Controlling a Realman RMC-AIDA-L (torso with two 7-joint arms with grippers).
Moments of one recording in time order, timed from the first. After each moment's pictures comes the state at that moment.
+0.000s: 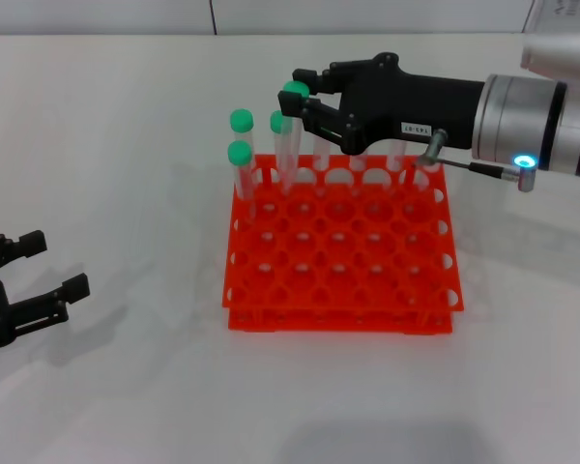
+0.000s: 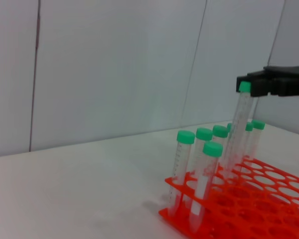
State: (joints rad) left arm -0.15 -2.07 0.53 0.80 1.90 1.67 -1.24; right arm 0.52 2.02 -1.64 -0.97 -1.22 -0.92 1.45
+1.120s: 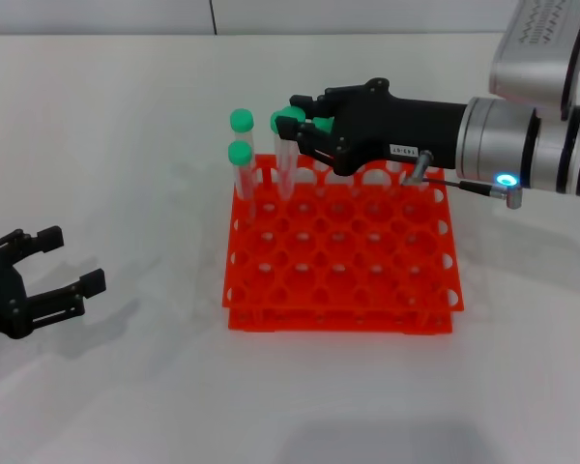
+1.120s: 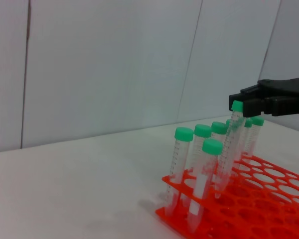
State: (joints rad) left arm -0.18 -2.07 0.54 0.79 1.93 1.65 -1.24; right arm 0.53 2.03 -1.69 -0.93 -1.21 -0.85 1.44
